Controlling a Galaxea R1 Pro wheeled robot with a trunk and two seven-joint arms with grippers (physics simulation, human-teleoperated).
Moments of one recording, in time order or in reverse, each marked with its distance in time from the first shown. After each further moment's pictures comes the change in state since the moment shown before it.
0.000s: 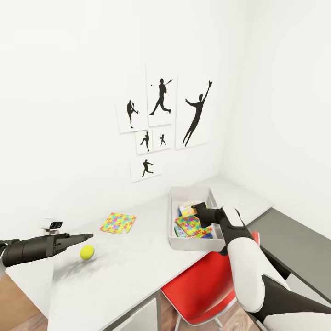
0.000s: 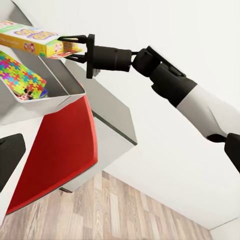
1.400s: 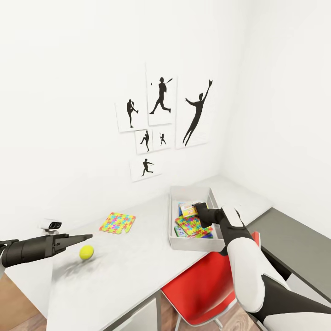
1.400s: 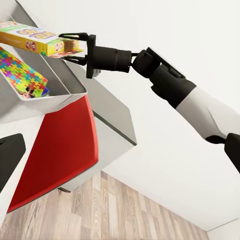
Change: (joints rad) left arm 0.000 0.005 0.002 0.012 0.002 0.007 -0.005; right arm 0.000 0.000 0.000 0.007 -0.003 -0.037 0.000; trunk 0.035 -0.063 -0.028
